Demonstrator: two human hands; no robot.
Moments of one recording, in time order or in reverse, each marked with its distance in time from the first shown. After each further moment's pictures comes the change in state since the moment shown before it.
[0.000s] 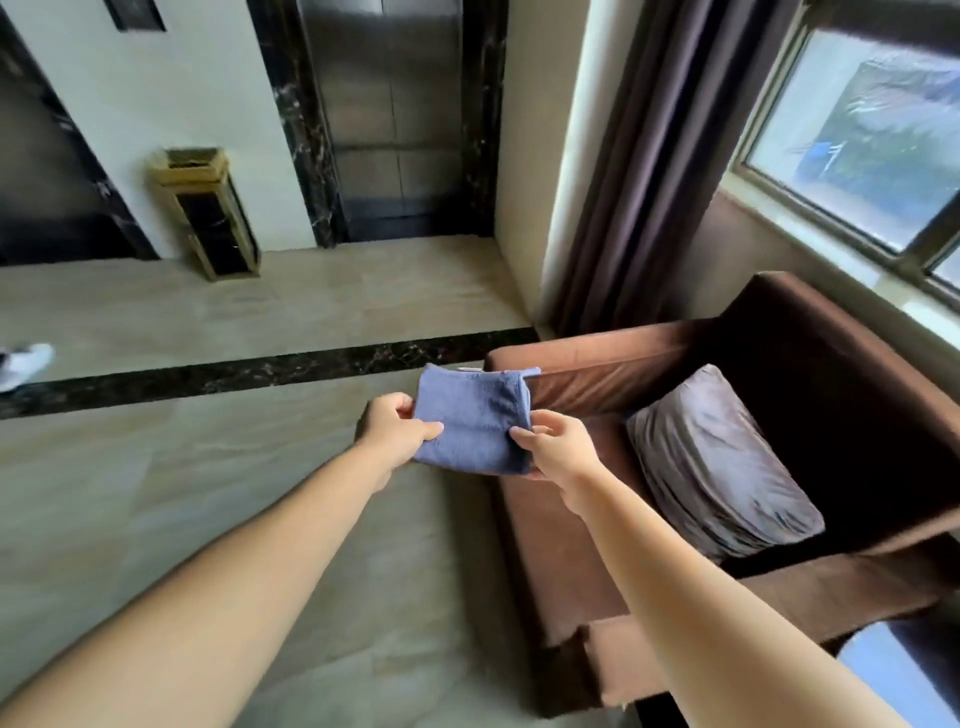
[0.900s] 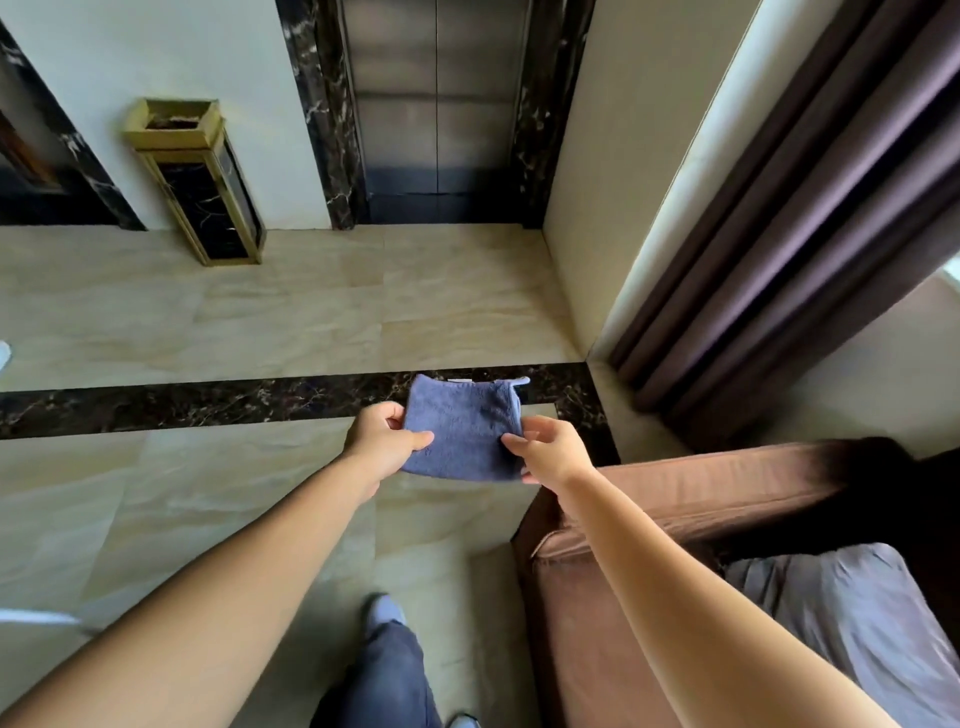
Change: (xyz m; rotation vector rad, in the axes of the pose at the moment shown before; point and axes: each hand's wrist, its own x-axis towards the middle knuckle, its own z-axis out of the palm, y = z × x) left_hand 0.487 0.064 -0.059 -0.023 0.020 -0.153; right_hand 0.470 -0.139 0.151 -0.230 -0.084 0.073
